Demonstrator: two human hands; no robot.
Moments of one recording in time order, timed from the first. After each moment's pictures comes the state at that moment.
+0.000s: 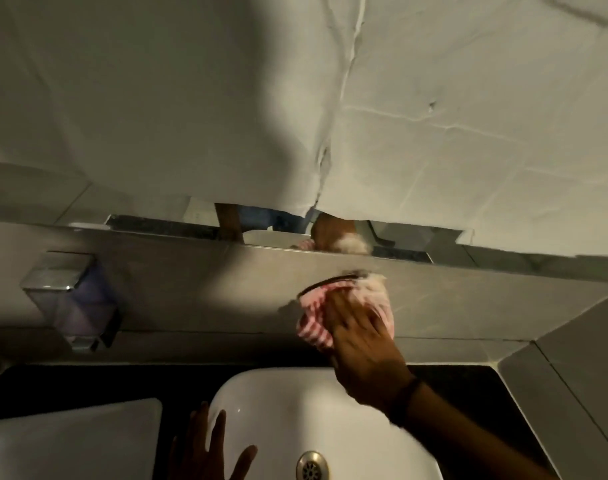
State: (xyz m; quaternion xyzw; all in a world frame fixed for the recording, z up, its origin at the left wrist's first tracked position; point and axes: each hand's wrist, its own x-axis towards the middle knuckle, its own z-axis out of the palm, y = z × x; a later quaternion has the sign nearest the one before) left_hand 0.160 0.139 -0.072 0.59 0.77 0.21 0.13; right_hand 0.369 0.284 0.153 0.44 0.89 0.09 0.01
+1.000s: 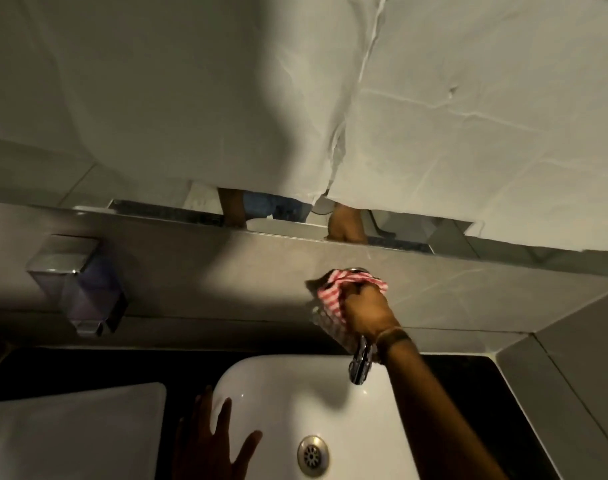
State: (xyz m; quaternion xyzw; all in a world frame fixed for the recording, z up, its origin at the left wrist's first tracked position) left_hand 0.164 0.135 -0.073 0.57 0.78 0.17 0.18; right_hand 0.339 0.330 0.166 0.66 0.57 -0.43 -0.23
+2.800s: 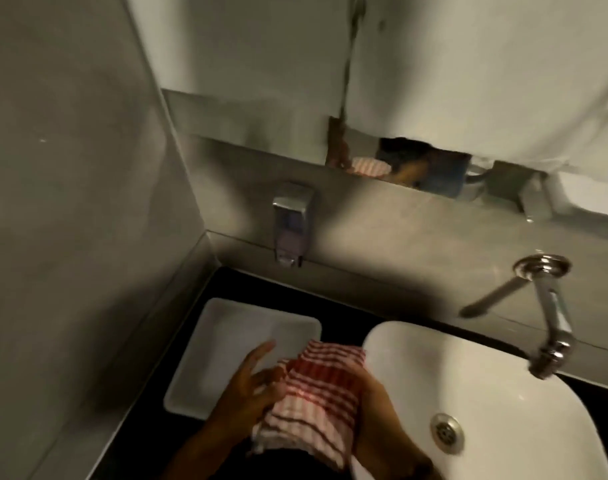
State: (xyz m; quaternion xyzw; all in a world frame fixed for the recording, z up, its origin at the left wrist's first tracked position) left_hand 0.015 -0.006 0.008 0.24 0.64 0.50 0.53; right_hand 0.179 0.099 0.023 0.60 0.43 -0.67 -0.08
